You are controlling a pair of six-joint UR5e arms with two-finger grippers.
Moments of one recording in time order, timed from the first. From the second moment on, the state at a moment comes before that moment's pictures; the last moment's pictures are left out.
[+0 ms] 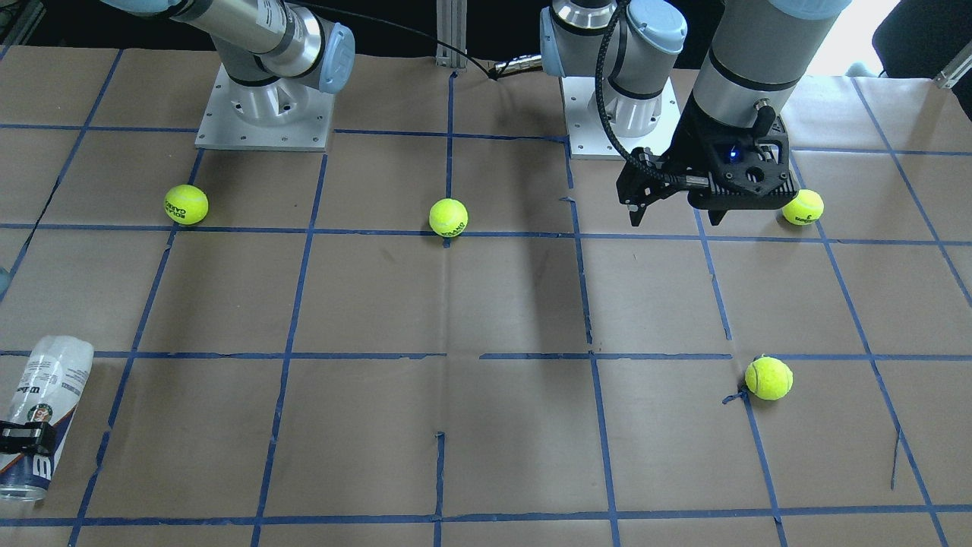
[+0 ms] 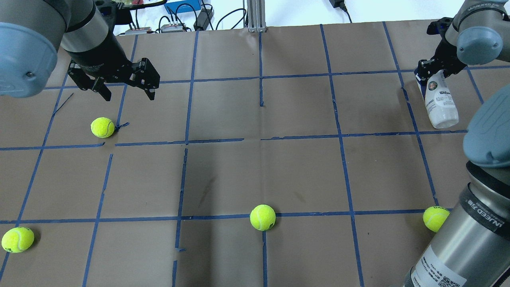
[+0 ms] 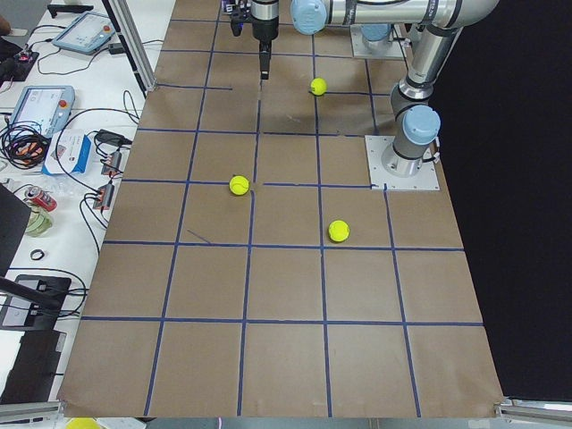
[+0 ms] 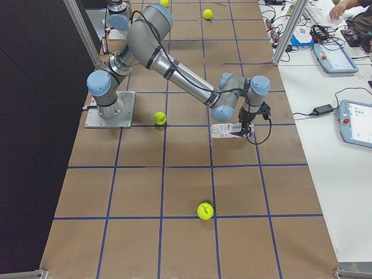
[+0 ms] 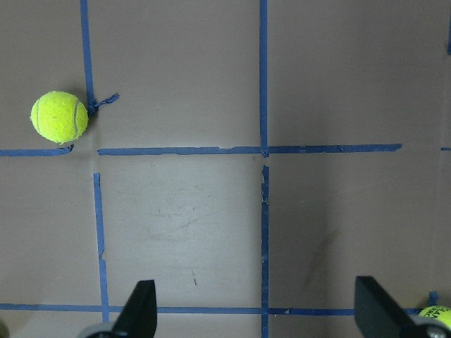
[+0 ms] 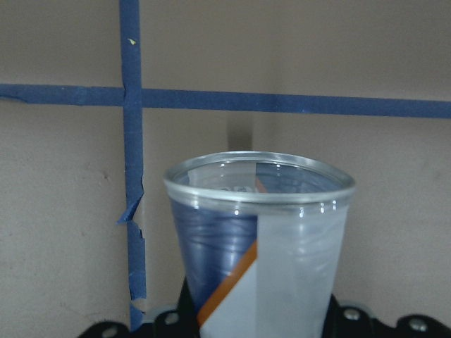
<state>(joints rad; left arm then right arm) -1.55 -1.60 -1.58 -1.51 1.62 0.02 1.18 -0.90 1.33 -2.03 -1.65 -0.45</state>
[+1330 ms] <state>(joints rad) -1.56 -1.60 -1.58 -1.52 1.62 0.02 1.85 -1.04 1.42 -2.15 -1.44 -0.82</state>
